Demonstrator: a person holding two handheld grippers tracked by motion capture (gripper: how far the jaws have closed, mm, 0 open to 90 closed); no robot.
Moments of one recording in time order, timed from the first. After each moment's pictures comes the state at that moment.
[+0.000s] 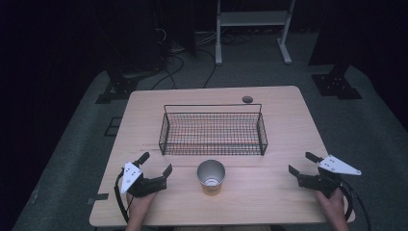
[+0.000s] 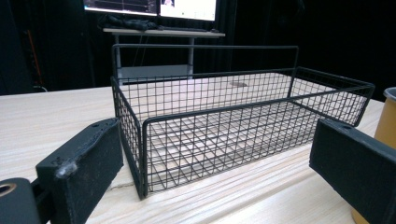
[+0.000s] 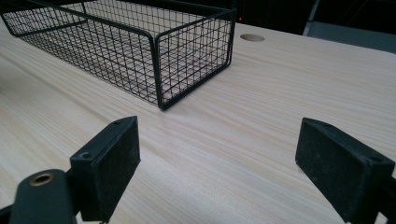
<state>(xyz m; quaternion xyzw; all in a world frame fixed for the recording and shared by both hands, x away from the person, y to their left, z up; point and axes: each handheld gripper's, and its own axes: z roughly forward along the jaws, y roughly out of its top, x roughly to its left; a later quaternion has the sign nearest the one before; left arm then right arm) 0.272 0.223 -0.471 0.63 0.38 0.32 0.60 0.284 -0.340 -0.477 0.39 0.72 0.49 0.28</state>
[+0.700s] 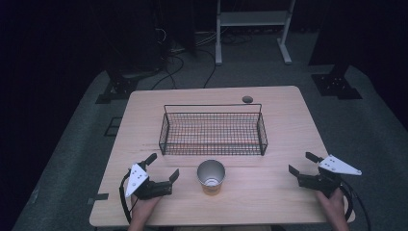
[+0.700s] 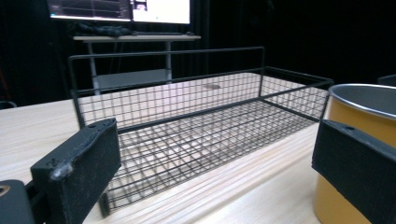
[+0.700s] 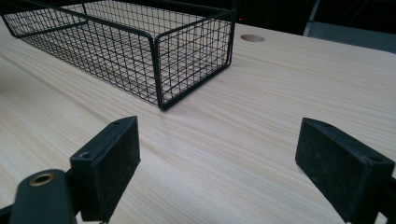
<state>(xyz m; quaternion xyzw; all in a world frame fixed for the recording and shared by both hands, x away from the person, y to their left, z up) 0.266 0.208 -0.467 0.65 0.33 0.31 0.61 0.284 -0.340 -0.477 0.39 0.72 0.50 0.28</state>
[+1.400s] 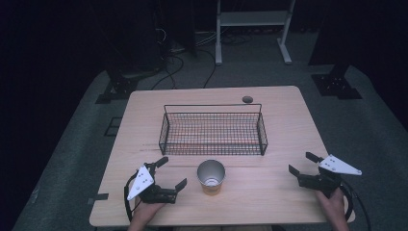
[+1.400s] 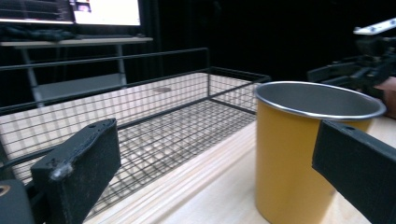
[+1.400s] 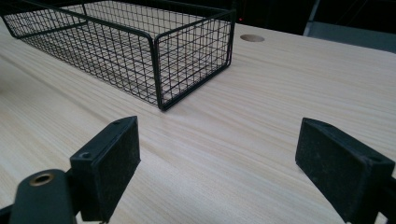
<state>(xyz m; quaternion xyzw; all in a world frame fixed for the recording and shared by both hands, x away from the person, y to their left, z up) 0.259 0.195 -0.464 0.69 0.24 0.24 0.64 0.285 -0.341 -0.477 0.39 0.72 0.50 0.28</state>
